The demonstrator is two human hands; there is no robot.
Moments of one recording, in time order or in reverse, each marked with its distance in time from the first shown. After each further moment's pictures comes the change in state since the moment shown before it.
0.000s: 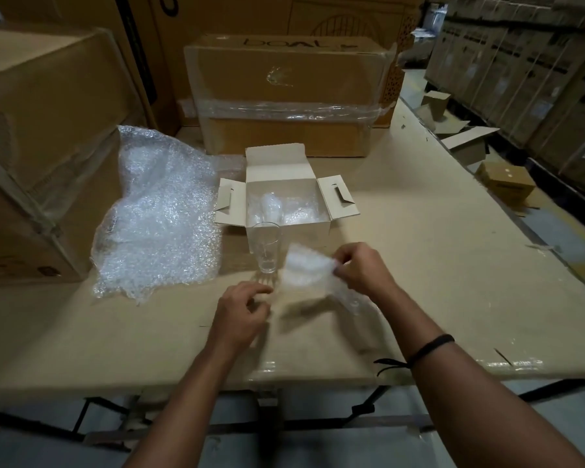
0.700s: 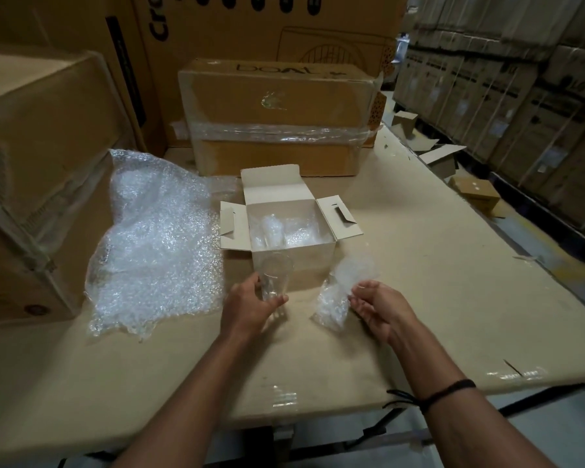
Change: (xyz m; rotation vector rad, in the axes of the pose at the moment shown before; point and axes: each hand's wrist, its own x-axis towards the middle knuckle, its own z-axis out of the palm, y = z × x) left_hand 0.067 -0.017 -0.002 0.048 -0.082 -0.146; right_hand -0.026 -0.012 0.012 1.255 0.188 0.583
